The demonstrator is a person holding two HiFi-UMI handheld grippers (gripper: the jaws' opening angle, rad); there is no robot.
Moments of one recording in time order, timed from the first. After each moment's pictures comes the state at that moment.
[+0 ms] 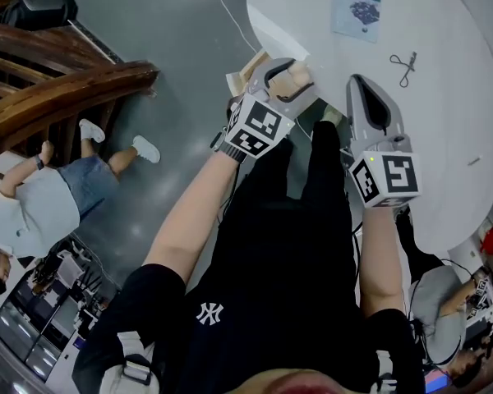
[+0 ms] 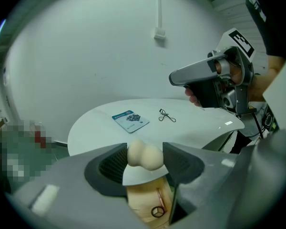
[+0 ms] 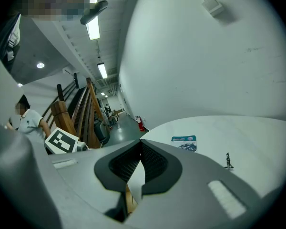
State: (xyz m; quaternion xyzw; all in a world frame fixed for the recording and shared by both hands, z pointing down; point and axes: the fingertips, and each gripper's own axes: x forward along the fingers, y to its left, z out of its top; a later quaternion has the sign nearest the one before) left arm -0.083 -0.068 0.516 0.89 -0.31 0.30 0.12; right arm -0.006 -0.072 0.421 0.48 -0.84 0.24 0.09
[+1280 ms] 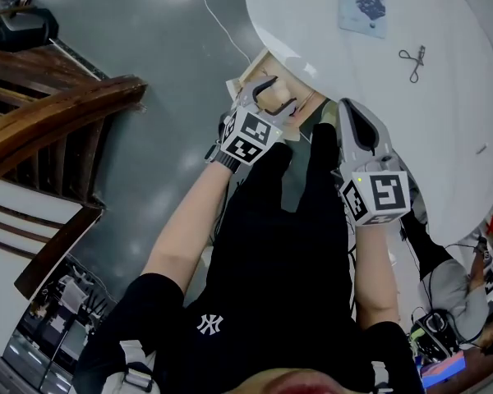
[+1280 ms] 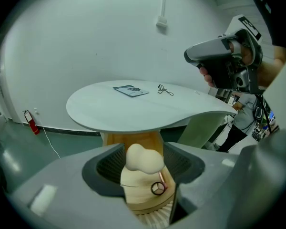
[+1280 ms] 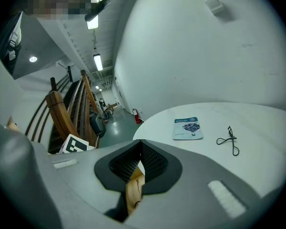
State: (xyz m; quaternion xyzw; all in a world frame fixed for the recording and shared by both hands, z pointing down) left arm -0.145 -0.025 0.608 0.89 -0.27 0.34 0.17; right arm -0.054 -0.020 0.467 0.50 -0.81 0.26 0.13
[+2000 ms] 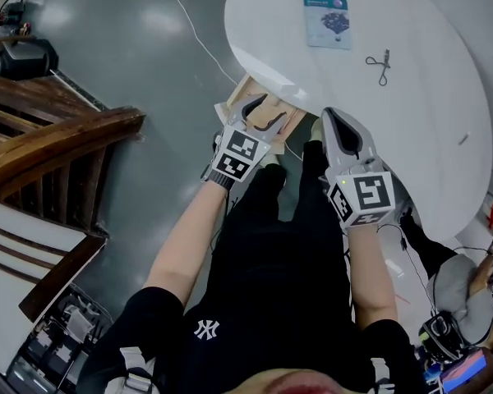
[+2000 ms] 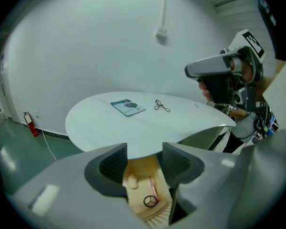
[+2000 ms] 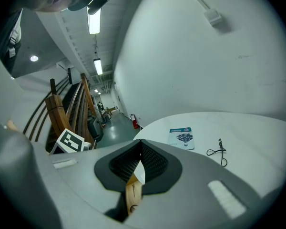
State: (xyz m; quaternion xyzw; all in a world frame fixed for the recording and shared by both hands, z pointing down) left arm -0.117 -0.034 0.557 0.90 -0.28 0.30 0.16; right arm -0.029 -0.021 0.438 0.52 -0.81 0.24 0.12
